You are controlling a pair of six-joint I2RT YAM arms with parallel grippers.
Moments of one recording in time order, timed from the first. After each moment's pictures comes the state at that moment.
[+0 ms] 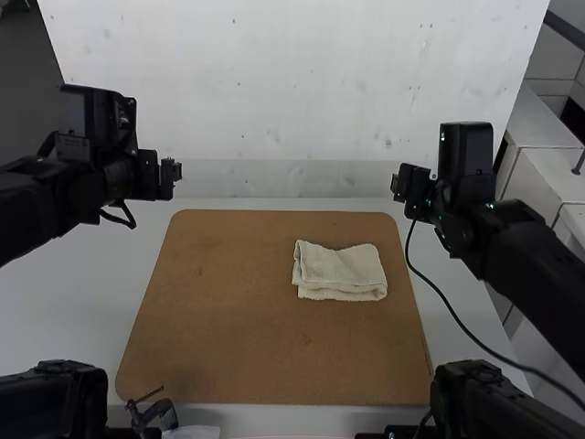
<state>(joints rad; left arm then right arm) -0.18 0.88 0.65 -0.23 -0.16 -0.04 0.15 0.71 0.50 -0.23 0.22 0.20</state>
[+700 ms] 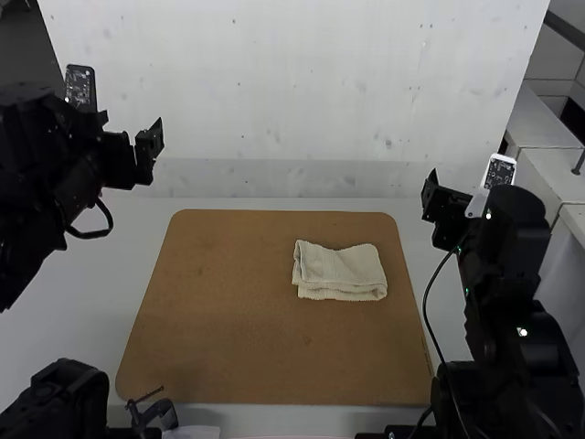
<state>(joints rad) -0.26 0.51 0.61 -0.21 -0.20 0.03 0.04 0.12 0.29 -0.24 0.22 0.12</state>
